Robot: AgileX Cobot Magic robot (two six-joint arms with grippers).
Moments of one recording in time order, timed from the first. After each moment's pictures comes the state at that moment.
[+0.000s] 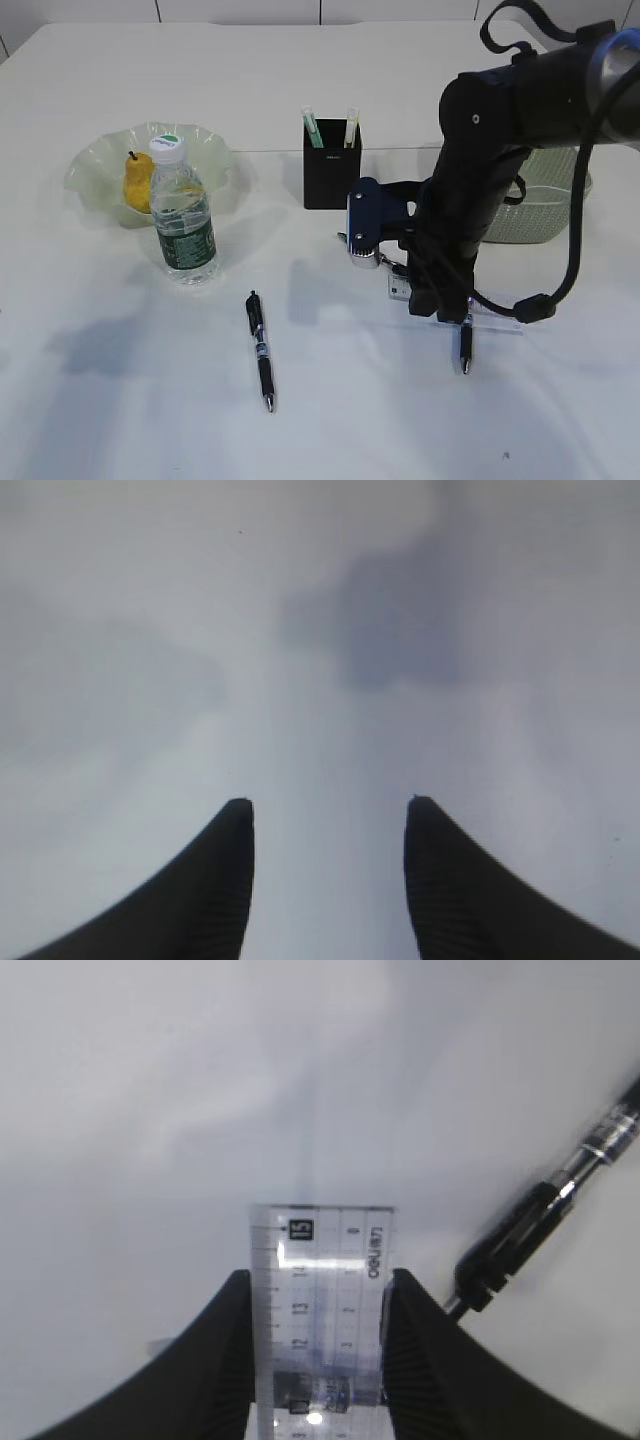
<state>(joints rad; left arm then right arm) -0.09 1.31 -0.78 -0.11 0.77 0.00 0.40 1.98 -1.35 0.02 0.86 -1.08</state>
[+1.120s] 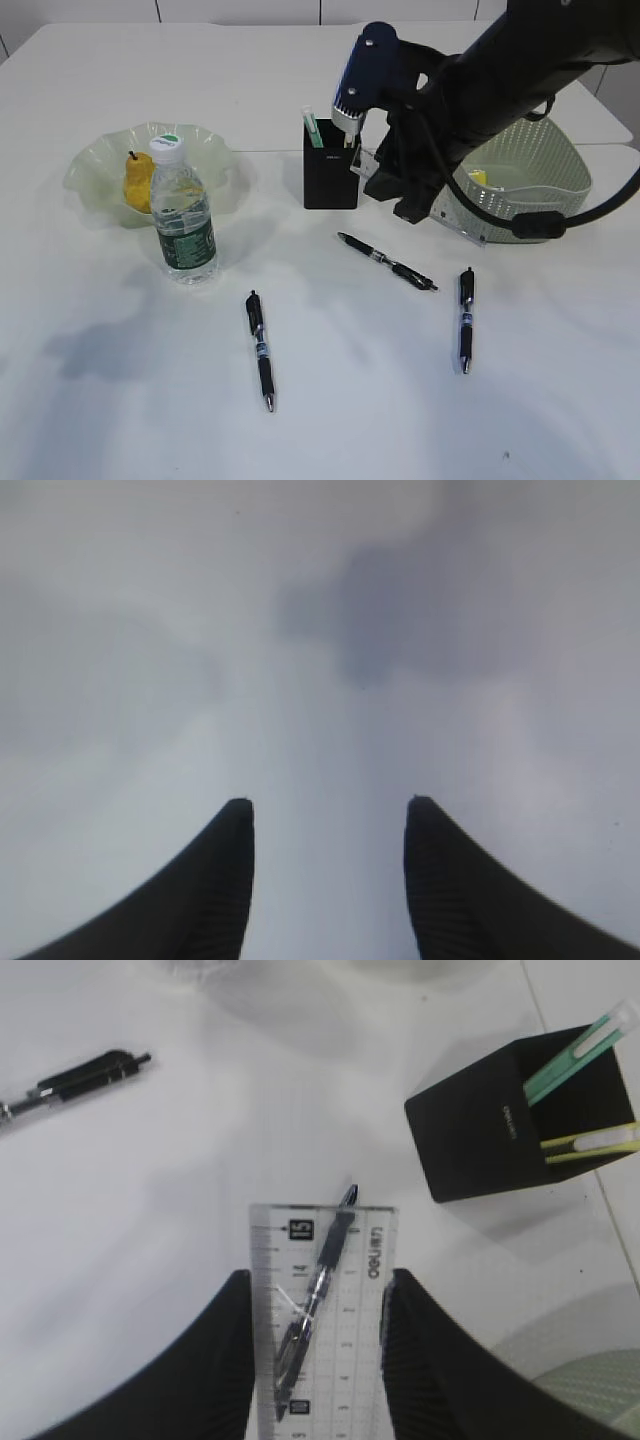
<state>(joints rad) -0.09 1.31 -0.78 -0.11 0.79 0.00 0.40 1.75 -1.35 0.19 0.63 -1.02</state>
